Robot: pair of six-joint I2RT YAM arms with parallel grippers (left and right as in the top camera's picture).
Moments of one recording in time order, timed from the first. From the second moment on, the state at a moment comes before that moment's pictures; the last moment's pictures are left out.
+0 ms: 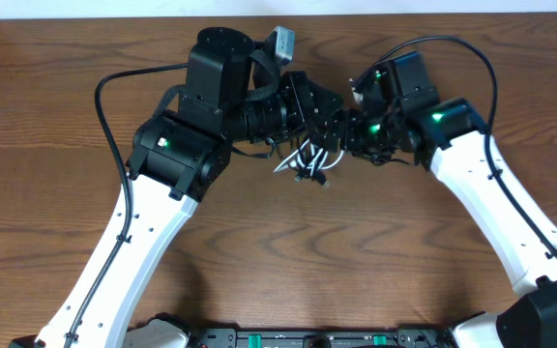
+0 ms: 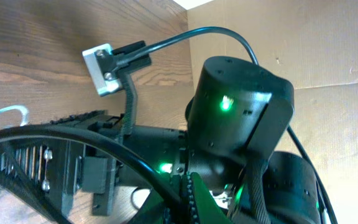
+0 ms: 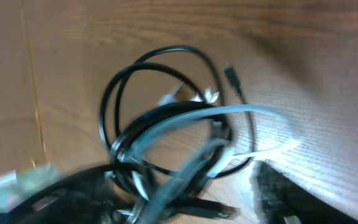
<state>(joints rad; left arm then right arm) -0.47 1.42 1.56 -0.64 0.64 -0.95 0.40 1.61 1.40 -0.82 -0.48 0.59</state>
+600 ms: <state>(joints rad) -0.35 1.42 1.56 -0.87 0.58 -0.92 0.44 1.62 1.40 -0.92 -0.30 0.64</state>
